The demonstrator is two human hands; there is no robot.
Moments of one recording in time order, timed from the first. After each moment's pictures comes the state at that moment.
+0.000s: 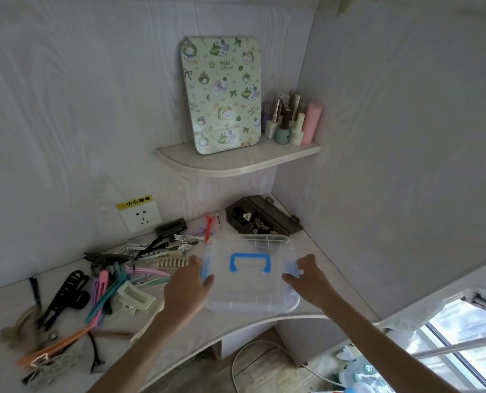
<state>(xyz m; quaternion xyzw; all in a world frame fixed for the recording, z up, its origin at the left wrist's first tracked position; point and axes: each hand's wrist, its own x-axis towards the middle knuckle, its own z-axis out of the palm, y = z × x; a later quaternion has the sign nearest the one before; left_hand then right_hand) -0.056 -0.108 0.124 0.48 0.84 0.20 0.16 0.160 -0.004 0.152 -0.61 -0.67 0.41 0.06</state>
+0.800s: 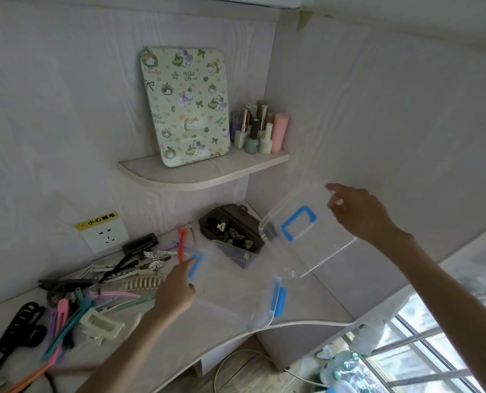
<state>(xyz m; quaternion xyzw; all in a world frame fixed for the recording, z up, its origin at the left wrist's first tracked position) -0.056 -0.062 0.112 0.50 0.80 0.19 0.26 0.227 0.087 0.278 -0.58 -0.80 0.09 0.14</state>
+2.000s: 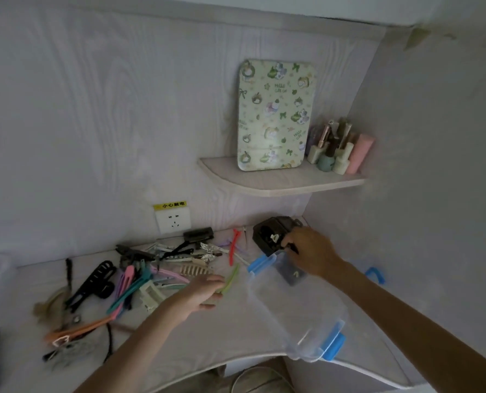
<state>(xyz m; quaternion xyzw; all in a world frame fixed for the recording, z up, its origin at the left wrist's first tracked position) -0.084 -0.090 0.122 0.16 0.74 0.38 0.53 0.082 0.084 0.185 -0.31 -0.95 0.06 0.02</state>
